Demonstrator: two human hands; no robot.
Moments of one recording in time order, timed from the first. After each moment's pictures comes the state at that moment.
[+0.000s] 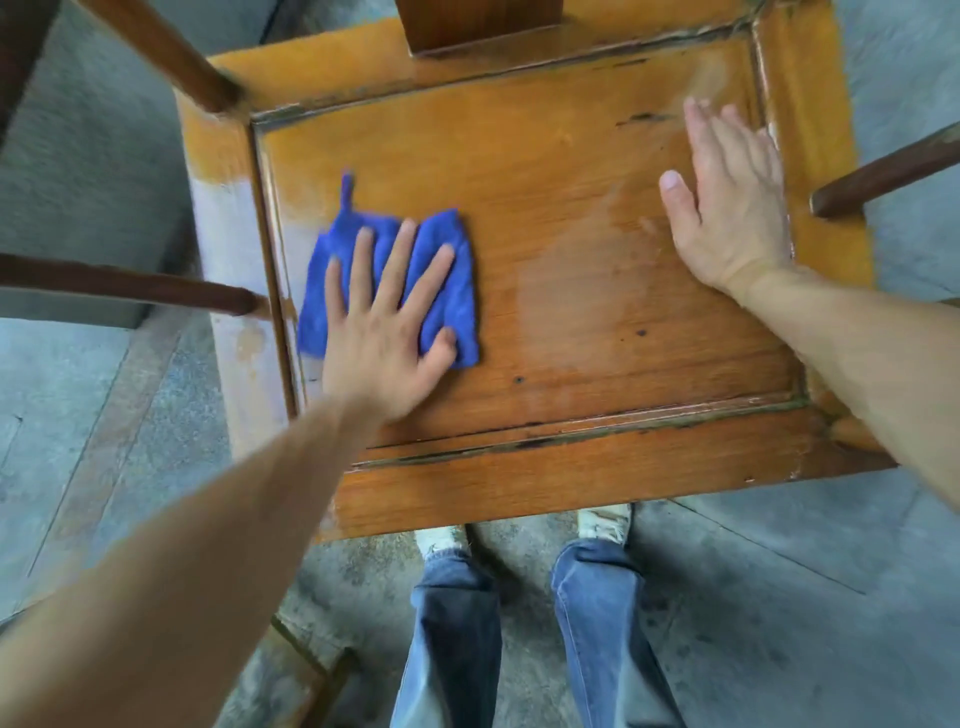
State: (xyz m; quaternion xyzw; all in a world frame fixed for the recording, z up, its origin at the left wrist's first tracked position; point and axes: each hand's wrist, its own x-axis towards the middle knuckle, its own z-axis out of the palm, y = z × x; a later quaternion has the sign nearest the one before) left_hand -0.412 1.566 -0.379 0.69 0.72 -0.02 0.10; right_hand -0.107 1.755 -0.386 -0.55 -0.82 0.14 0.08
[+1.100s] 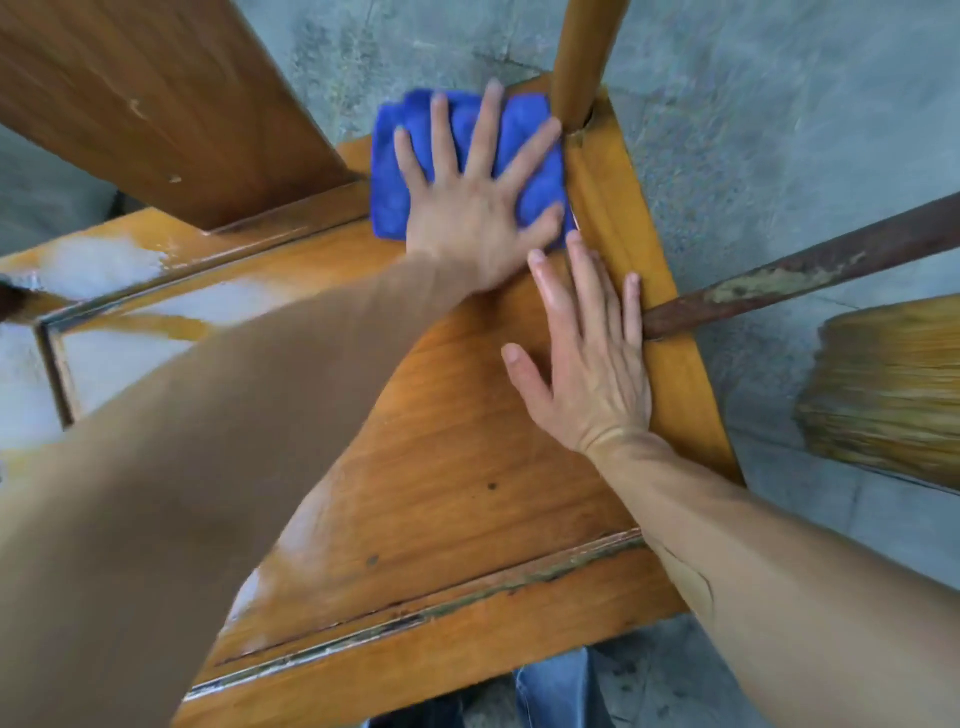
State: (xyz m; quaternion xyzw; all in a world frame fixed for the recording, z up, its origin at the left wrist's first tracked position) left_hand -0.236 1.855 -0.383 0.76 0.65 -0.03 0.07; right_hand -0.087 1.740 -0.386 -0.59 -0.78 0.12 0.14
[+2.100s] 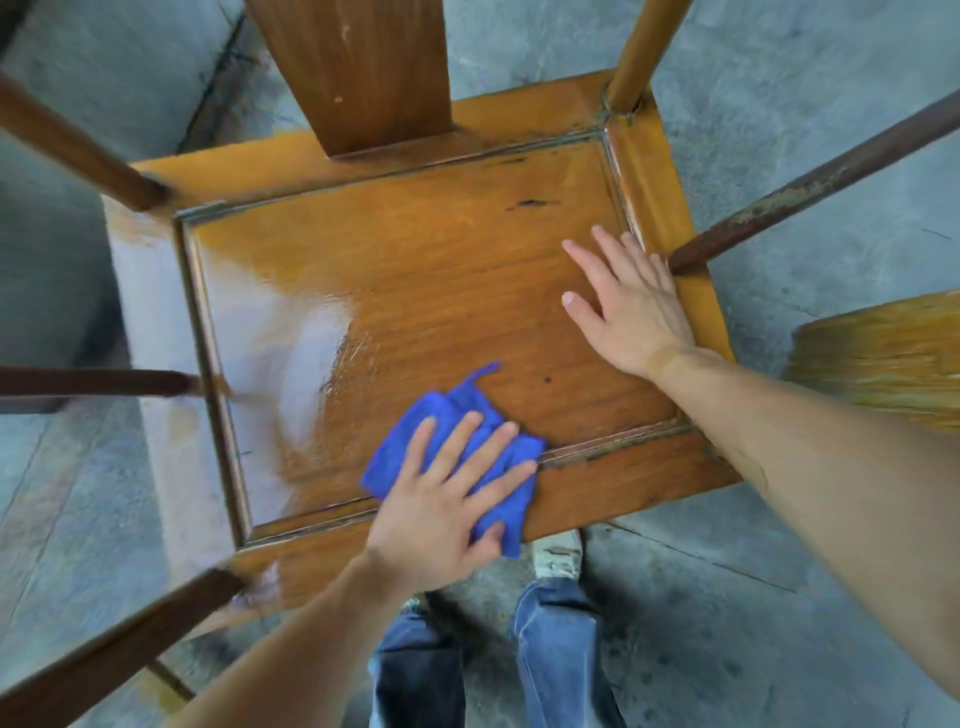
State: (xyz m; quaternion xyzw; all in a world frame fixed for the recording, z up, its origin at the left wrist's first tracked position) left_hand -0.307 1.501 -0.372 0.85 0.51 -0.05 0.11; right_hand -0.086 1.721 -0.350 -0.58 -0.79 0.19 -0.05
